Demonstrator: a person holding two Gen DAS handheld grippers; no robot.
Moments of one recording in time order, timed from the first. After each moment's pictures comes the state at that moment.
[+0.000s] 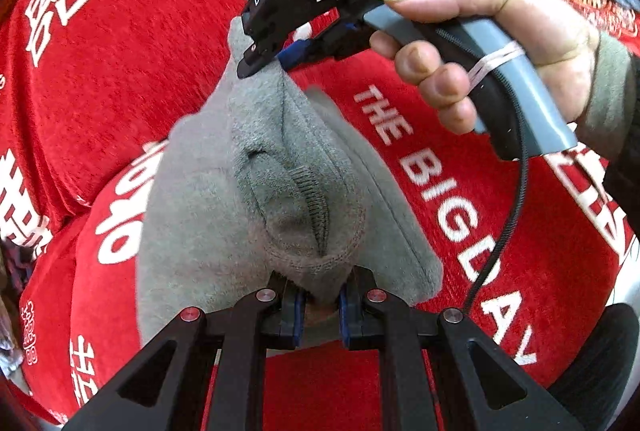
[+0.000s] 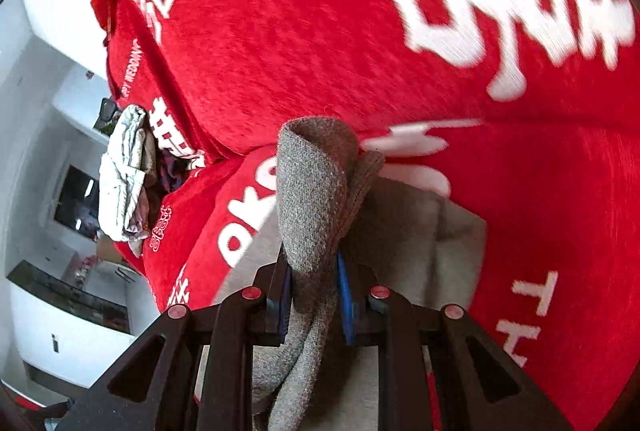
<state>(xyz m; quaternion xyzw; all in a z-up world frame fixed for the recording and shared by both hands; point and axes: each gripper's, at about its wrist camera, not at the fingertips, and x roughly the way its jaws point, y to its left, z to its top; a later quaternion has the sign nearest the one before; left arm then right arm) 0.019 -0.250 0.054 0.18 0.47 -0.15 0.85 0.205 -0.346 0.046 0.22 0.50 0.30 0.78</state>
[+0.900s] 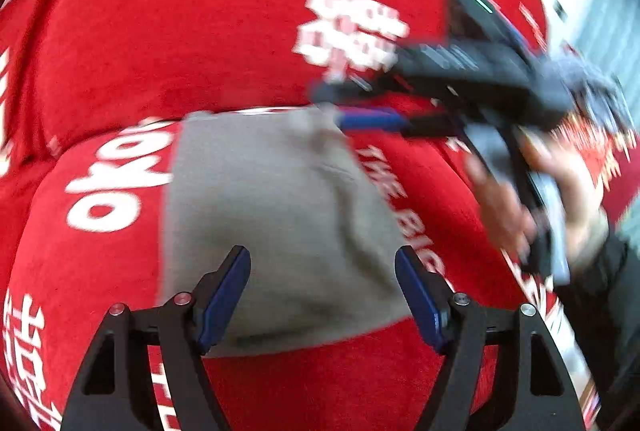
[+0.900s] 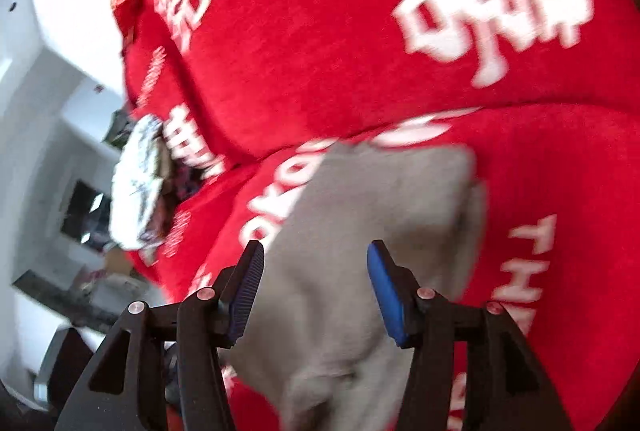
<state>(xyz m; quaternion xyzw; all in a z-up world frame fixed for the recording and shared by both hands) 0.032 -0.142 0.096 -0.04 0.45 -0.19 0.87 0.152 -0.334 0.078 0.24 0.49 0.33 0.77</state>
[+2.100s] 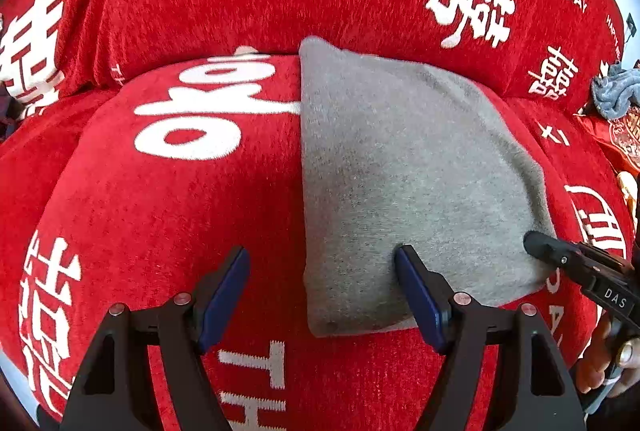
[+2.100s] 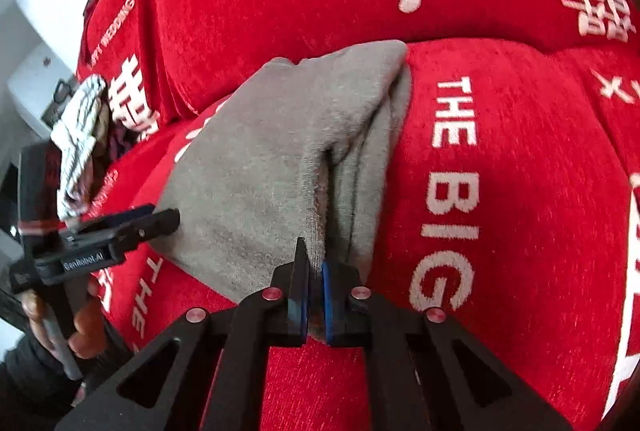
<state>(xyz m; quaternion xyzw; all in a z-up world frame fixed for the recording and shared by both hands) 0.041 -0.081 0.042 -0.03 0.51 -0.09 0.86 0.014 -0.341 0.038 0.14 0.47 0.19 0.85</state>
